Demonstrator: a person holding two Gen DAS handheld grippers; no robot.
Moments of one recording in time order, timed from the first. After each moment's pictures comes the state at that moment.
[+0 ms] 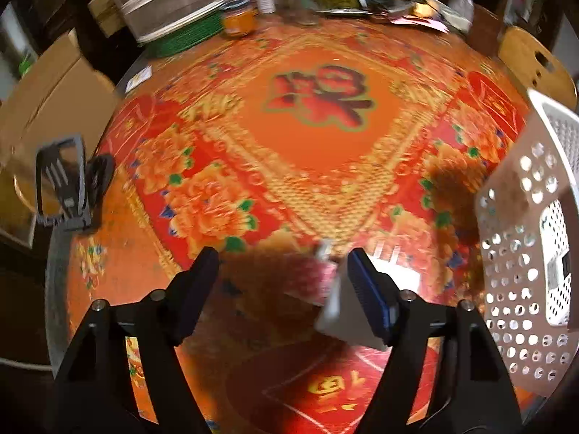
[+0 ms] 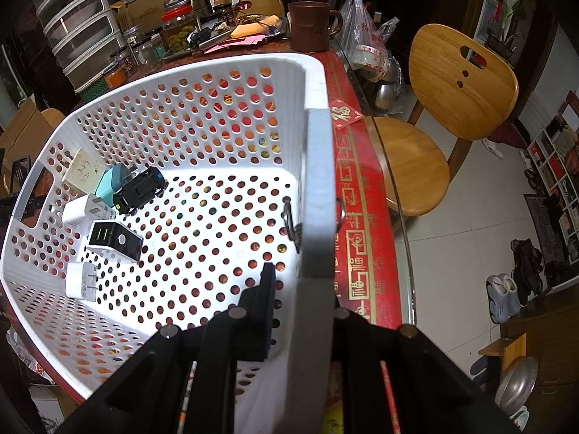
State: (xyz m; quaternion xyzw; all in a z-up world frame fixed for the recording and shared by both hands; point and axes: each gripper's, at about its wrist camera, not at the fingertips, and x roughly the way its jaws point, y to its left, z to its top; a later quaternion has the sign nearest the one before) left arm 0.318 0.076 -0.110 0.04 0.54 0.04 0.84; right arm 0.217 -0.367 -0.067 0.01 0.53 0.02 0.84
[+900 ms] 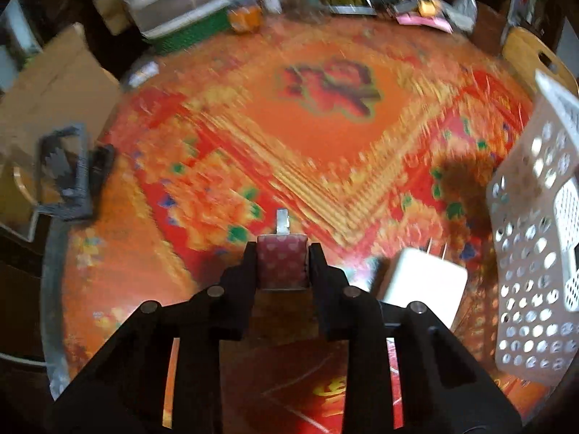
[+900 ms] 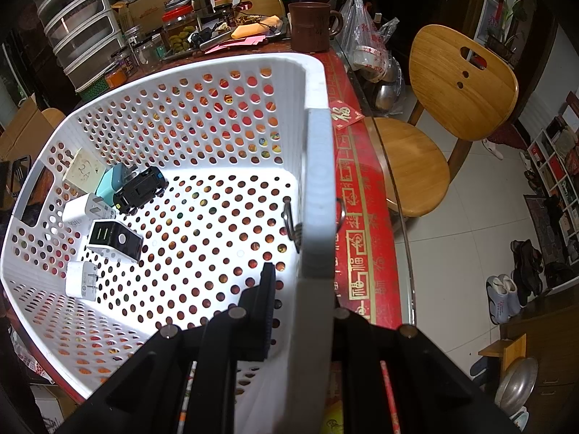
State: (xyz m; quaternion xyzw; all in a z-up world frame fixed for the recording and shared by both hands) left arm 0.307 0.076 -0.108 0.05 0.51 0.06 0.85; right arm 0.218 -0.366 -0.066 0.01 0.53 0.02 0.85
